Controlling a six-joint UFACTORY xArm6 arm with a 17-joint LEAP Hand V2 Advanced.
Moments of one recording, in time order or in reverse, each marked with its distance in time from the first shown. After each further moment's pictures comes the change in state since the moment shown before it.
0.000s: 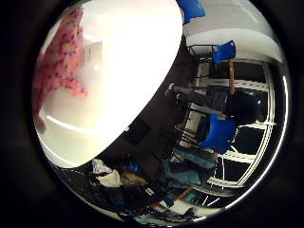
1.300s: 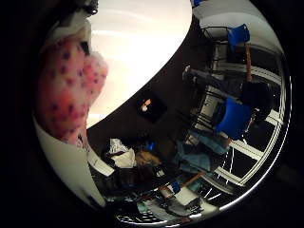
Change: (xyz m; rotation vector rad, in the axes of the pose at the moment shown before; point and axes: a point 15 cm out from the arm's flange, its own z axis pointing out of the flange) arm -0.022 0.082 -0.096 -0.160 -0.221 0.101
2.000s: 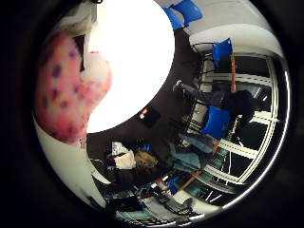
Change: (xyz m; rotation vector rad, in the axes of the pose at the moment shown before) arm -0.141 -0.068 -0.205 0.223 0.087 -0.082
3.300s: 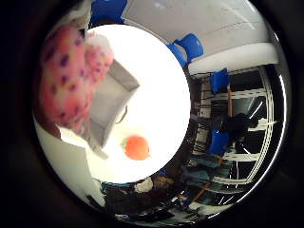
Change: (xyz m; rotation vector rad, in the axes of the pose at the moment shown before) arm -0.222 -0.251 0.010 0.151 -0.032 -0.035
